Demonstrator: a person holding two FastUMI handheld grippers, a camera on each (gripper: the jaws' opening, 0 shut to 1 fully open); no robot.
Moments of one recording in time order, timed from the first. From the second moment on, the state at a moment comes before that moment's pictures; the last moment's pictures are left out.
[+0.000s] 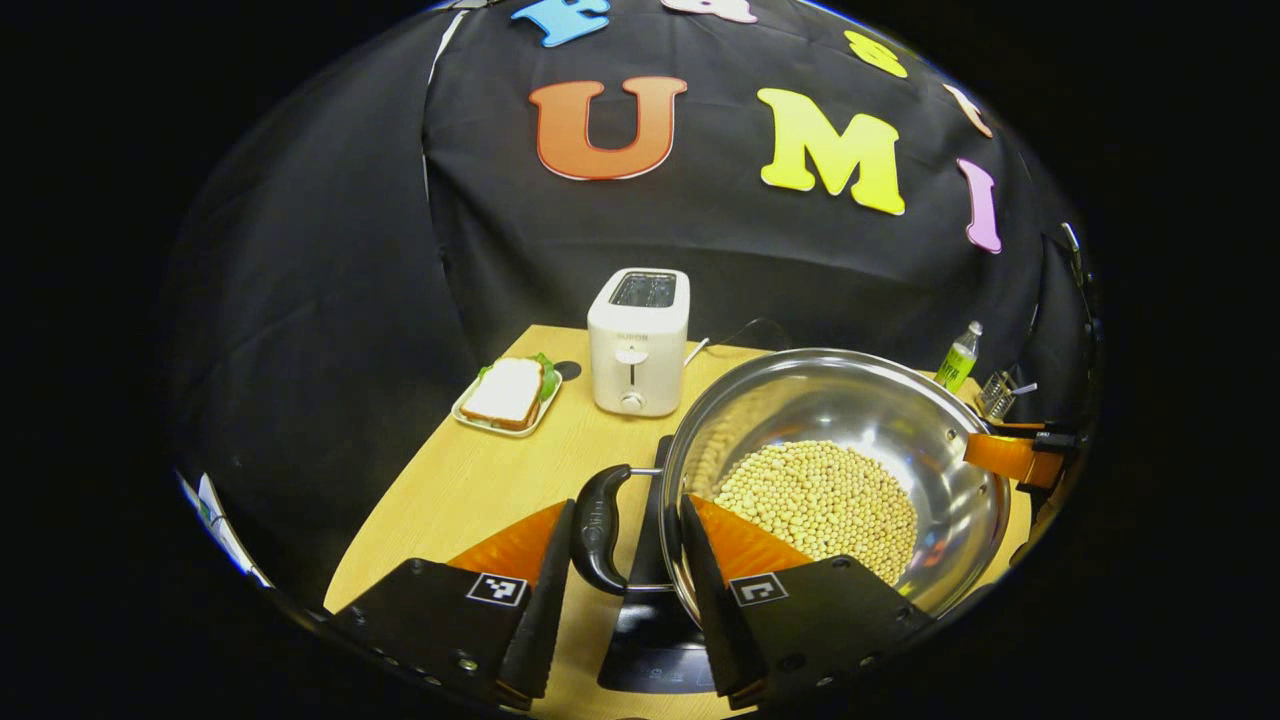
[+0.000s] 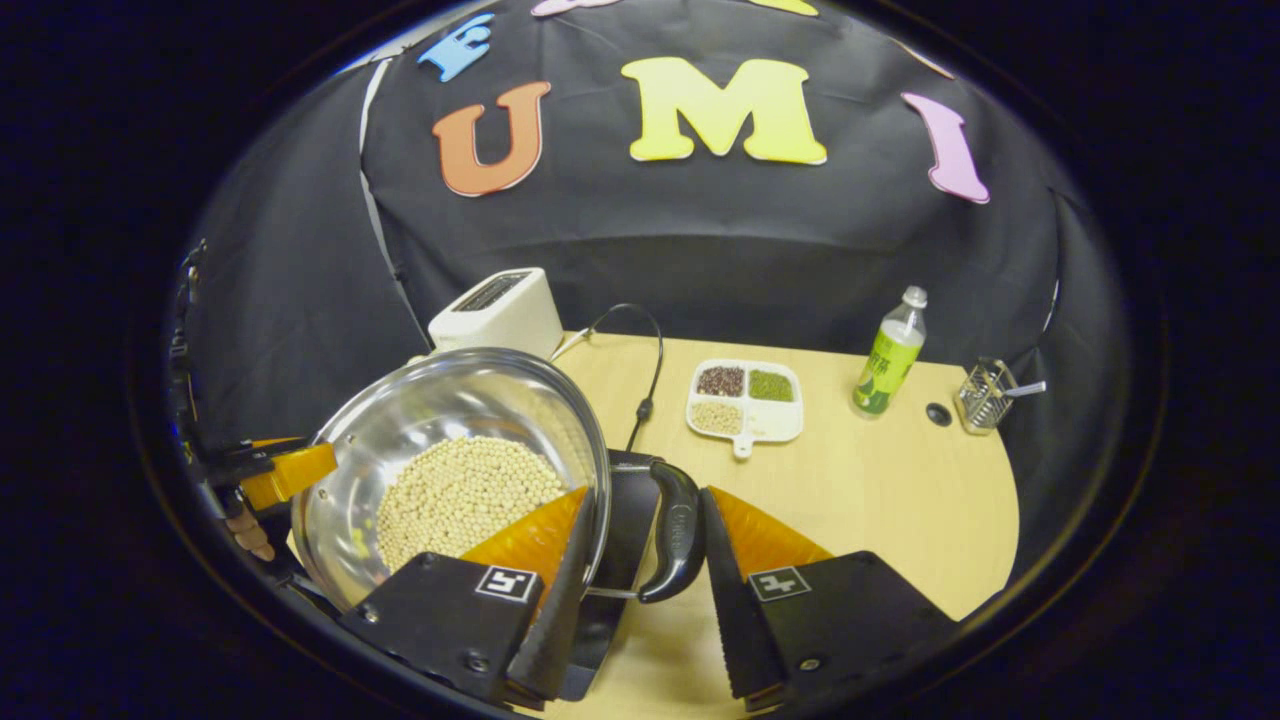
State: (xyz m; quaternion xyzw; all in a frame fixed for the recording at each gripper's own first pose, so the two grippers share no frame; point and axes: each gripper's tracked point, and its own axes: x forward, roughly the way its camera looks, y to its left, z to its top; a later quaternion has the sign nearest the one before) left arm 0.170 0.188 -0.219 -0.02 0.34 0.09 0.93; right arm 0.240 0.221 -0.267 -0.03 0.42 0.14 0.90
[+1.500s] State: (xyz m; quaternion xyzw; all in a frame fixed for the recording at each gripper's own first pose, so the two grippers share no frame) left arm 0.191 0.197 -0.277 0.01 0.32 0.12 0.94; right arm 0.246 0.224 -0.329 -0.03 0.37 0.09 0.93
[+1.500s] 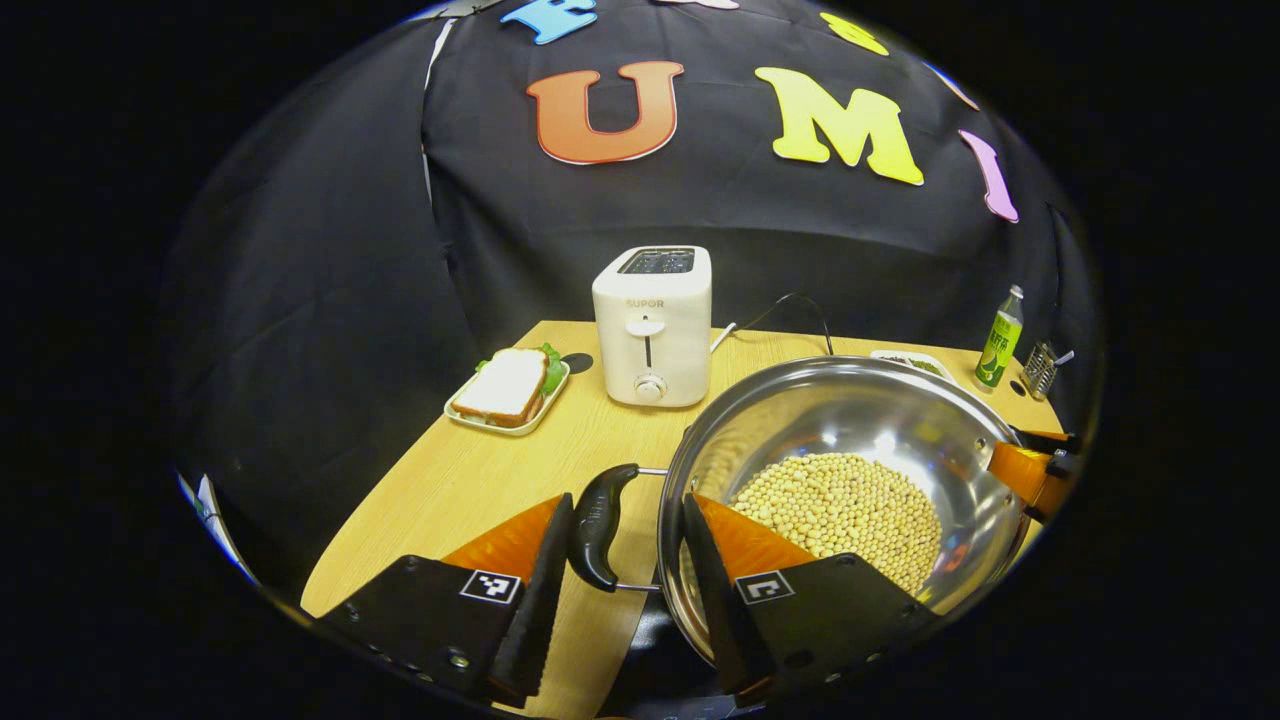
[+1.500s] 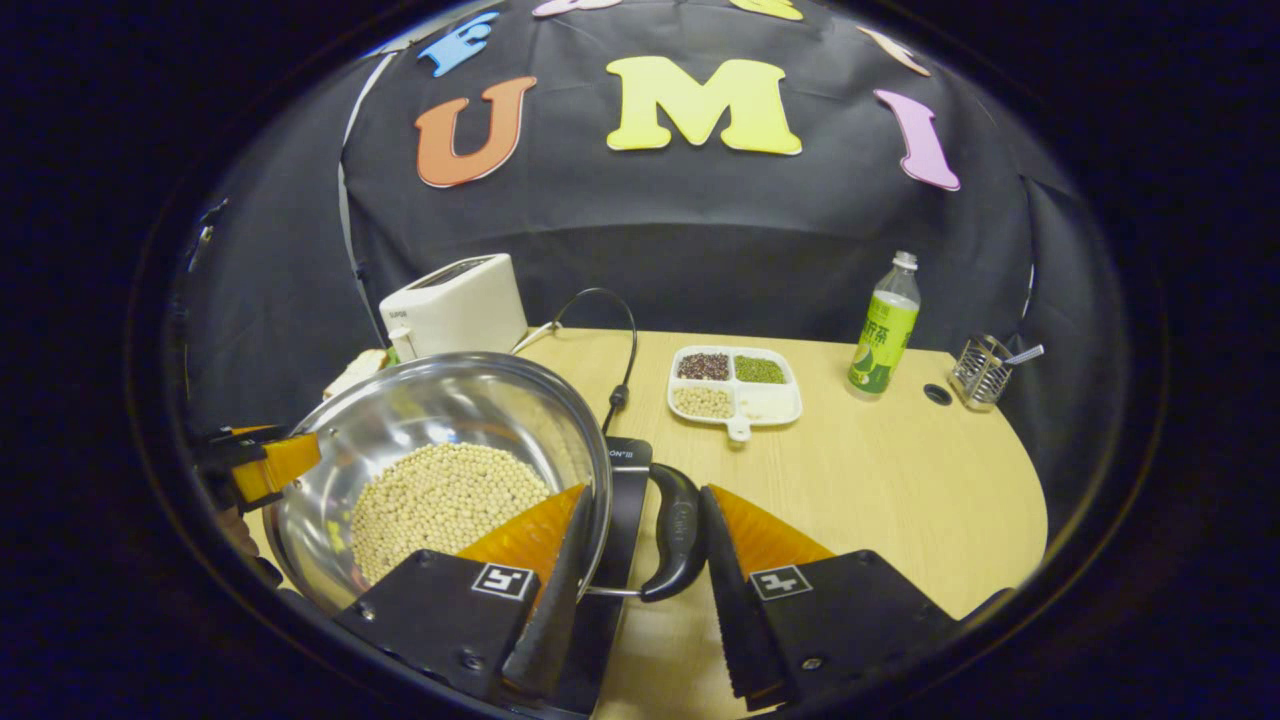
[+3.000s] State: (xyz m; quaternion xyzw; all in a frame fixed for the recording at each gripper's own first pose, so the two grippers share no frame) left arm 0.048 0.084 -0.211 -0.03 0.22 0.09 0.97; right arm 0.102 0.105 -0.256 -0.01 0.23 0.05 0.97
